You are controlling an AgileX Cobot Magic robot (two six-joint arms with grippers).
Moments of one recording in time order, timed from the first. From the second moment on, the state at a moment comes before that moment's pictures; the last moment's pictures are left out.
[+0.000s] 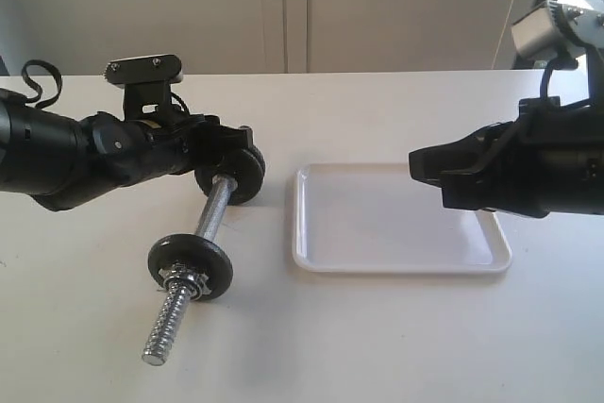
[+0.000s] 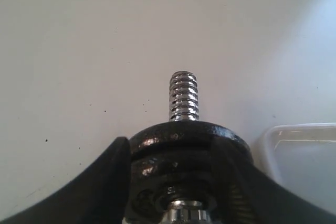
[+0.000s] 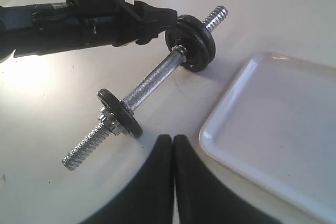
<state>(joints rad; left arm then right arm) -0.58 1.79 -0.96 -0.75 -0.31 0.33 0.20 1.06 -0.66 1.19 0.64 -1.10</state>
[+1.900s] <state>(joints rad) -0.39 0.46 -0.70 -0.39 0.56 0.39 0.20 0.80 -0.66 1.09 0.61 -0.92</state>
